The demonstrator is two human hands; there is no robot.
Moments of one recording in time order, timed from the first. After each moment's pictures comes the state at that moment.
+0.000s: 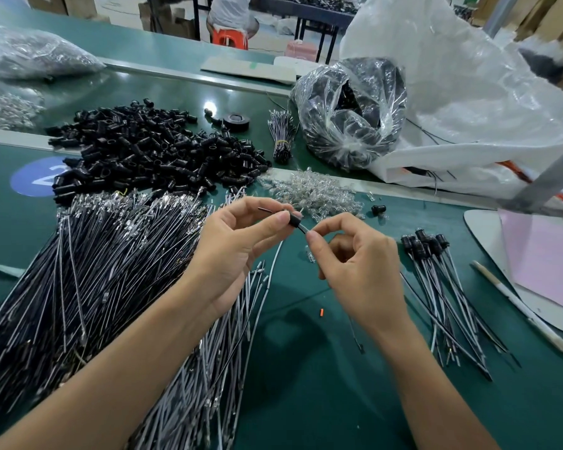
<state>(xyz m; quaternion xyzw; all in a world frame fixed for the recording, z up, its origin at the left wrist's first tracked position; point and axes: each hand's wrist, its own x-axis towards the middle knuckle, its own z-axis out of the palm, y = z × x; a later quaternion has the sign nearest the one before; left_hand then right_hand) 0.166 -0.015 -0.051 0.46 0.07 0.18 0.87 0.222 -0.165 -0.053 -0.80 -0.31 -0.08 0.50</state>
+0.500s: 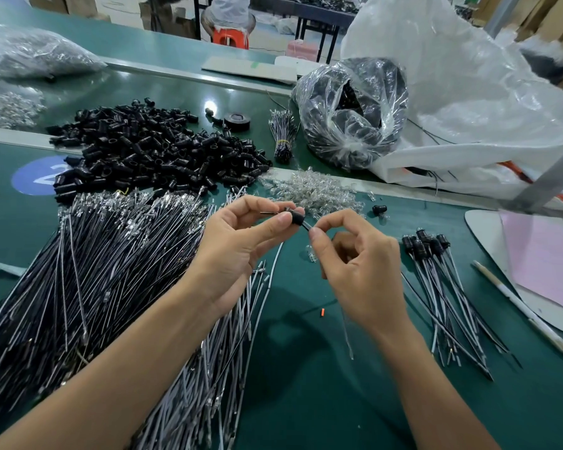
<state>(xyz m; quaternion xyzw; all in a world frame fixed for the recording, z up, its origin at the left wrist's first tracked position) 0.166 -0.017 -0.052 0.43 0.07 0.19 0.88 0.220 -0.164 -0.052 -0.79 -0.34 -0.11 0.50</state>
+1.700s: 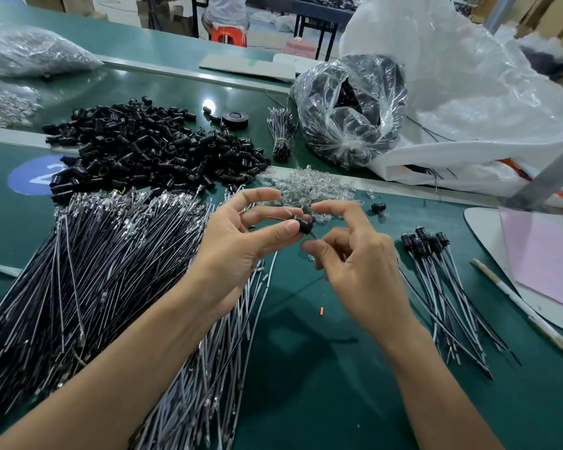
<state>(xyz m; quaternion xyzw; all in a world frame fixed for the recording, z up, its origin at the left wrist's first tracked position) 0.164 -0.020 -0.049 0.48 0.06 0.17 0.86 0.224 -0.167 -0.050 -0.80 -0.38 -0.09 0.46</state>
